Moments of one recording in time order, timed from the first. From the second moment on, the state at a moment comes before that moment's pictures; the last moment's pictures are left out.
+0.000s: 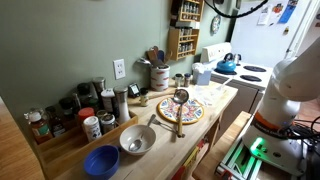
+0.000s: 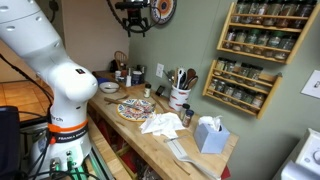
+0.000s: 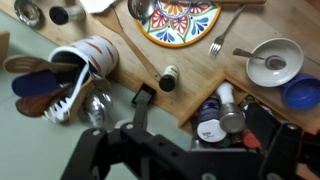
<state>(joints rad) 0.20 -0.52 0.28 -2.06 -0.05 1.75 -0.19</state>
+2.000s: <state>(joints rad) 0.39 0.07 0.43 -1.76 -0.18 2.10 -0.06</state>
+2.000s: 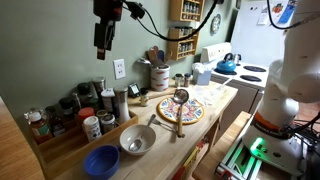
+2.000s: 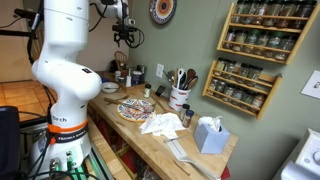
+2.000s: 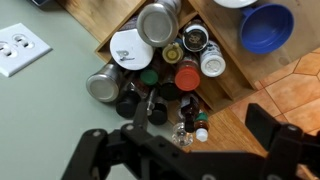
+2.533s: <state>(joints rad) 0.40 0.22 0.36 -1.75 -0.18 2.23 0.15</state>
